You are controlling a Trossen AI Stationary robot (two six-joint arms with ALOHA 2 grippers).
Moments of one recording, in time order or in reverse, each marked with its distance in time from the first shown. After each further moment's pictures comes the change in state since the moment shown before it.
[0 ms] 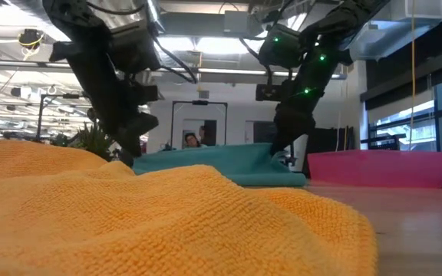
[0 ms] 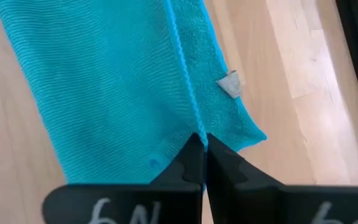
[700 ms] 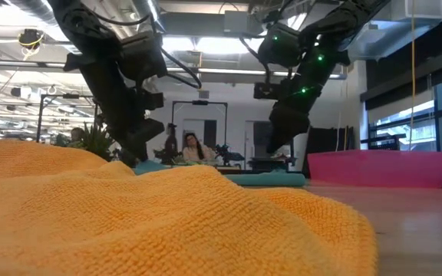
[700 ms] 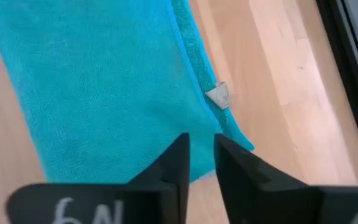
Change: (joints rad) left arm 0.098 0.031 0.000 0.087 0.065 0.112; right arm -0.005 0.000 0.000 0.039 0.020 0.006
